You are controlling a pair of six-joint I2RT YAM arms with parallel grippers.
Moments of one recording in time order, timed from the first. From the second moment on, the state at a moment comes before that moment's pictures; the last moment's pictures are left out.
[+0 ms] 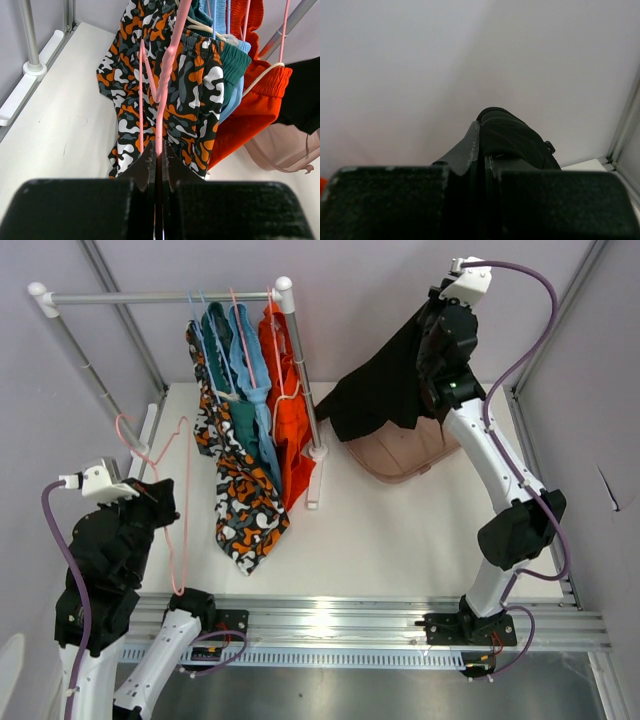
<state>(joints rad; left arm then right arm) -0.23 0.44 1.11 -0.80 -0.30 -0.40 0.40 1.78 1.93 0.20 0.60 -0.01</state>
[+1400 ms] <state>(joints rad) -0.23 0.60 1.31 -0.82 -0.36 -0.33 0.28 1.83 1.70 -0.07 0.21 0.34</state>
